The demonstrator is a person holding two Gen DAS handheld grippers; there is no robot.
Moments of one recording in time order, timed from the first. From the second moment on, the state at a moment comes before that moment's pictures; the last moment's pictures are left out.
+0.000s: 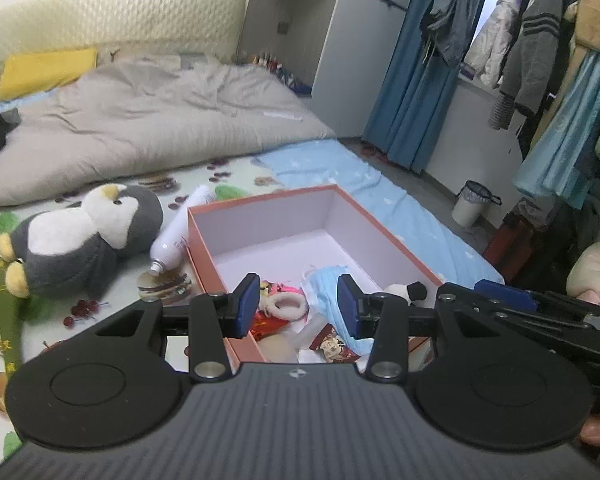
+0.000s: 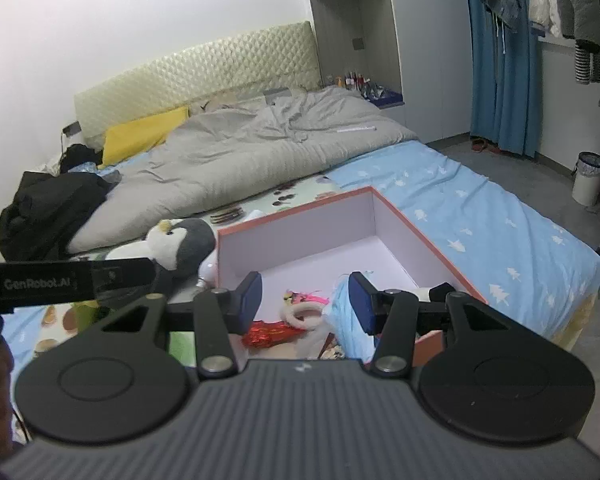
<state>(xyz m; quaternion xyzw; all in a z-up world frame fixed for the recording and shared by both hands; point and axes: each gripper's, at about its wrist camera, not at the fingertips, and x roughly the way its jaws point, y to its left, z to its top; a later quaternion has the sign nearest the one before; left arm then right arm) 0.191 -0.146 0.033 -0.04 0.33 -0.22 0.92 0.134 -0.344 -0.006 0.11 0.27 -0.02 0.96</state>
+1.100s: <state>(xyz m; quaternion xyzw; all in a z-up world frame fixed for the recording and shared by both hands) 0.084 -0.121 0.011 -0.03 0.30 -0.21 0.93 0.045 -0.316 -0.032 0.10 0.26 -0.02 0.96</state>
